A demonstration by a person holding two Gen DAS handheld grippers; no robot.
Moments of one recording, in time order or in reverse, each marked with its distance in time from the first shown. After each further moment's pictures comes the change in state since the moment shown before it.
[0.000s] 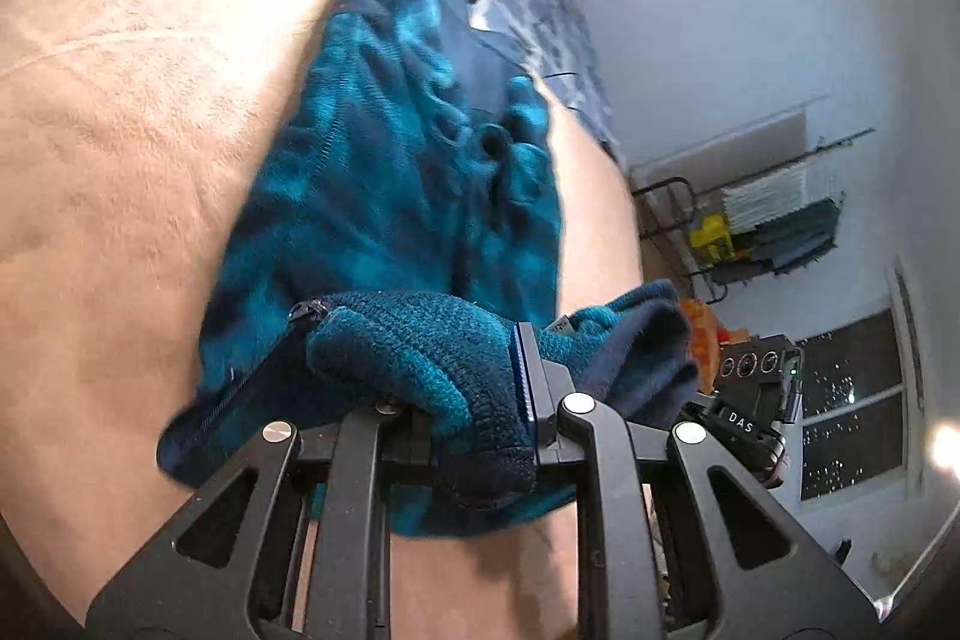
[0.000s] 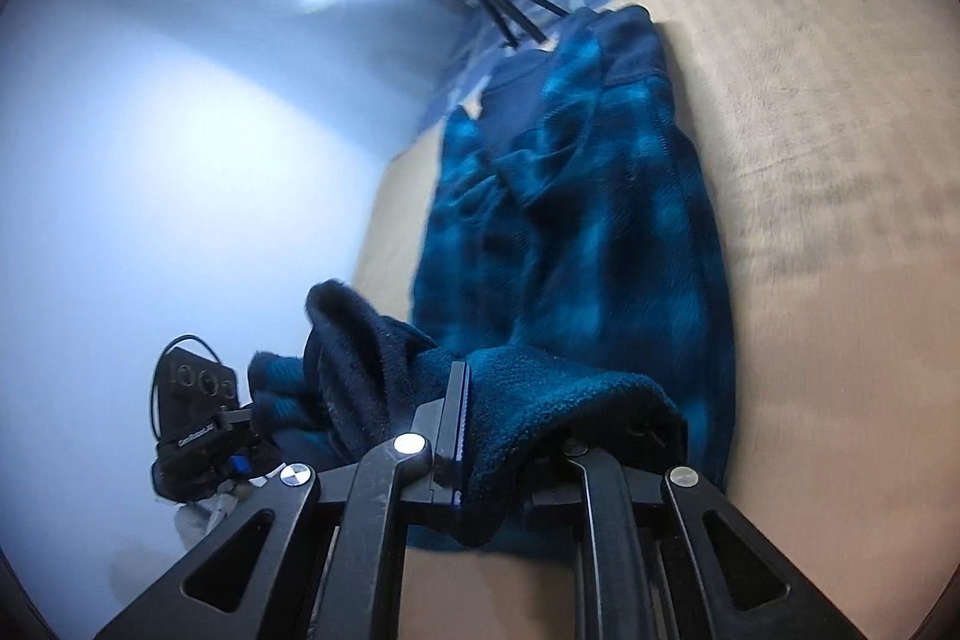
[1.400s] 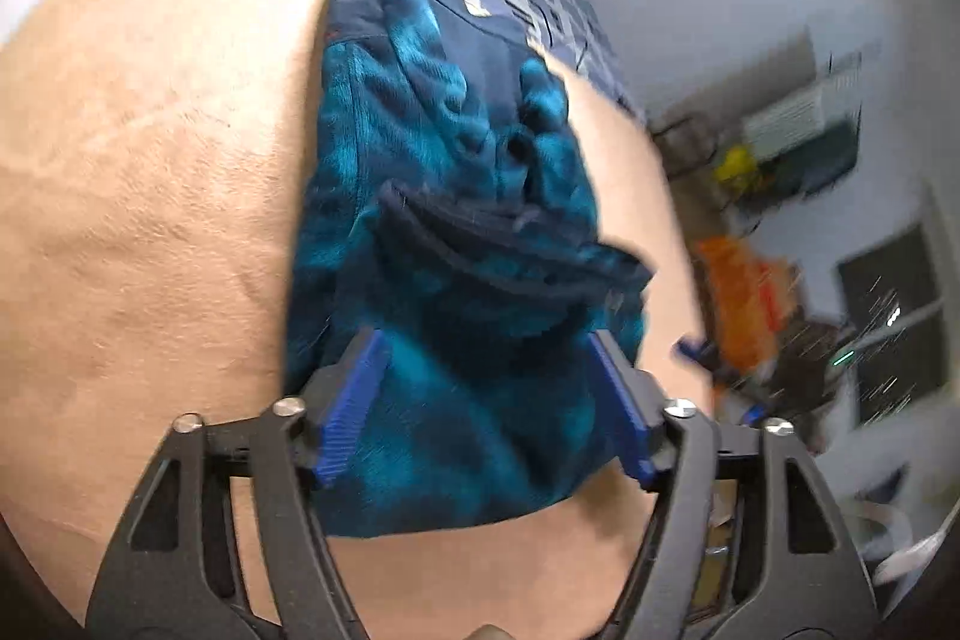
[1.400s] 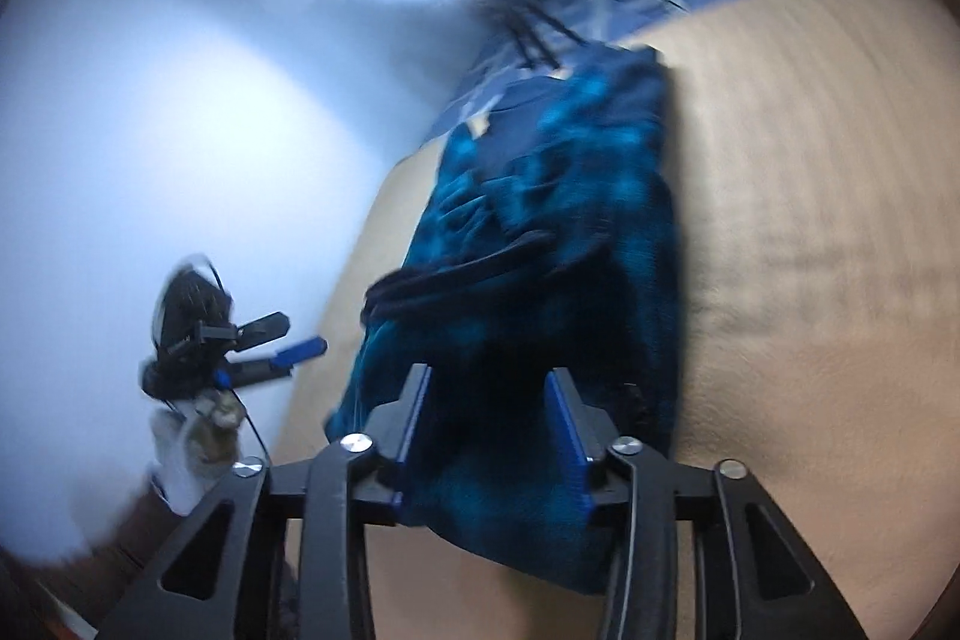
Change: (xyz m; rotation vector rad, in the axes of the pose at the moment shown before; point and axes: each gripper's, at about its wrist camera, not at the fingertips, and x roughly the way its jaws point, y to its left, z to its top) left arm 0.004 -0.005 0.016 0.226 0.077 0.109; right arm -0.009 0.000 -0.005 -0.216 -0.048 -0.044
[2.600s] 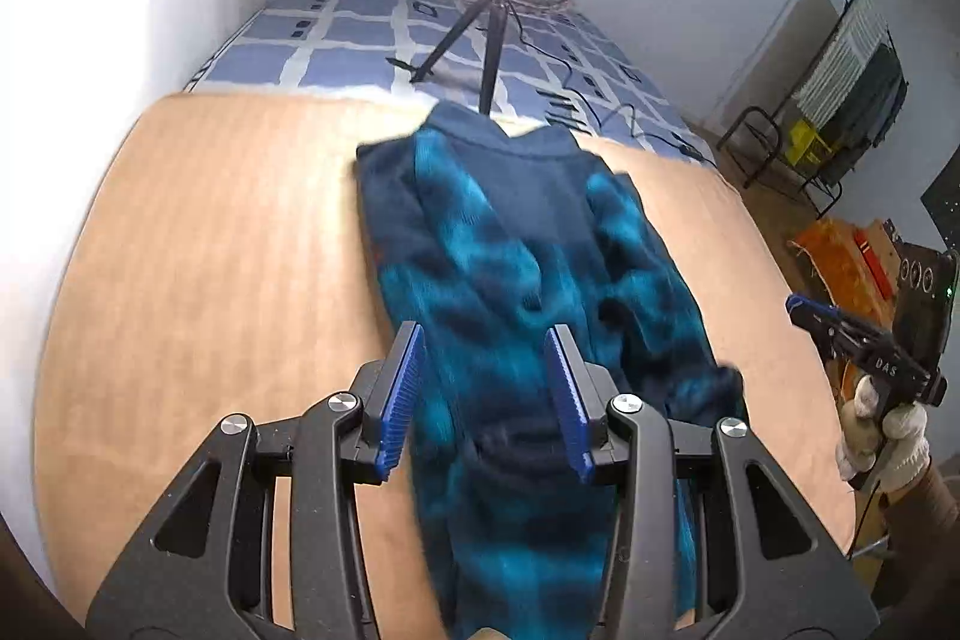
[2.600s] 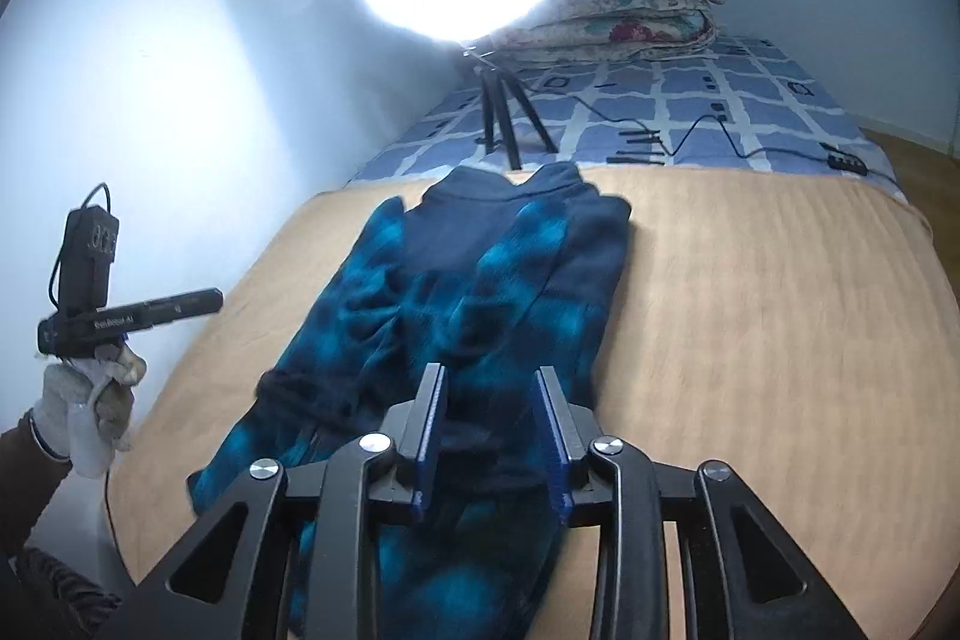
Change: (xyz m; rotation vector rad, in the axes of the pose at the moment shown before) left arm 0.006 -0.004 0.111 0.229 -0.176 0.232; right arm 0.025 0.004 0.092 -0.227 -0.083 -0.303
